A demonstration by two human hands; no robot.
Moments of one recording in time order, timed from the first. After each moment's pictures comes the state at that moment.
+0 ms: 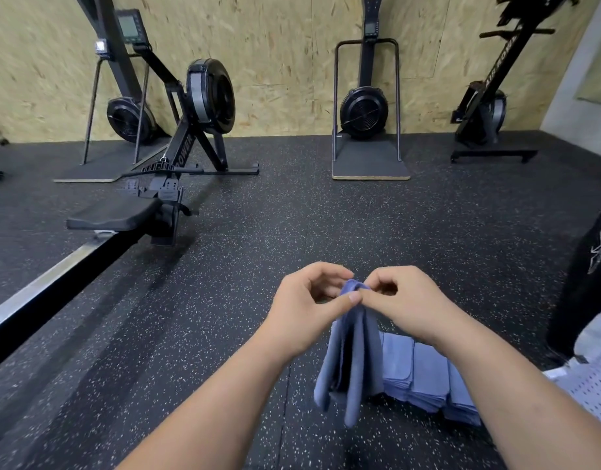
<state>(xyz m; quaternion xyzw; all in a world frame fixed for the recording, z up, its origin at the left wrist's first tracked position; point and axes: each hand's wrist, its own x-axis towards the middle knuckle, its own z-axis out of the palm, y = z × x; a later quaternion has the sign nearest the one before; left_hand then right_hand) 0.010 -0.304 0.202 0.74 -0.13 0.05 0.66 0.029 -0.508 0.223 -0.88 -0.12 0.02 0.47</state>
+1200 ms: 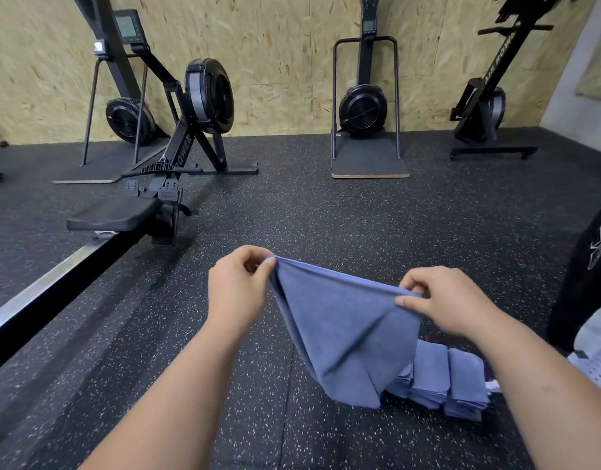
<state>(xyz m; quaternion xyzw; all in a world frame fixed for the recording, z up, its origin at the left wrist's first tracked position) 0.033 -0.227 0.207 0.87 0.06 0.26 0.42 0.057 -0.573 0.196 -0.97 -0.09 -0.03 0.23</state>
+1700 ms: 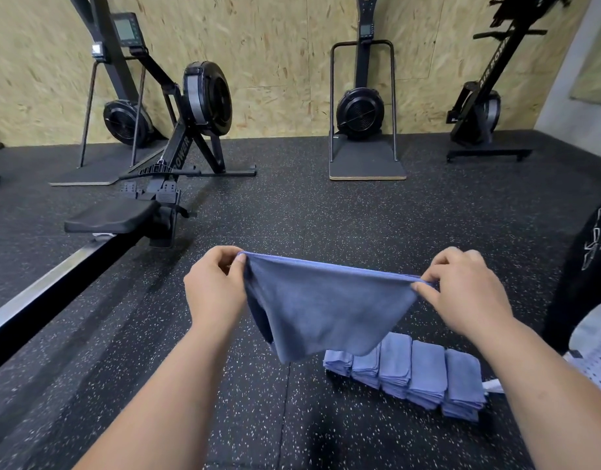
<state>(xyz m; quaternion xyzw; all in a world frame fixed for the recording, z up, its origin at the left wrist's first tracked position) 0.034 -0.208 0.203 0.84 0.16 0.31 0.43 0.055 -0.586 0.195 -0.98 -0.01 -0.16 0.06</state>
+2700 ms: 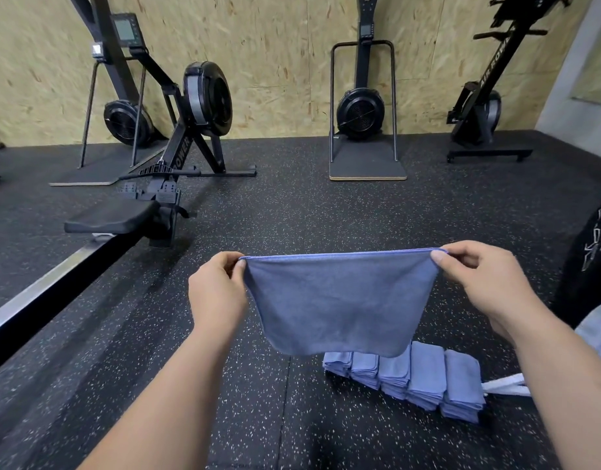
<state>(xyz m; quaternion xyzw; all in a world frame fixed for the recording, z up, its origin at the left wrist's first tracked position) 0.038 -0.207 0.195 0.87 0.15 0.29 0.36 0.056 -0.603 0.212 -0.80 0.04 -0.15 0.58</state>
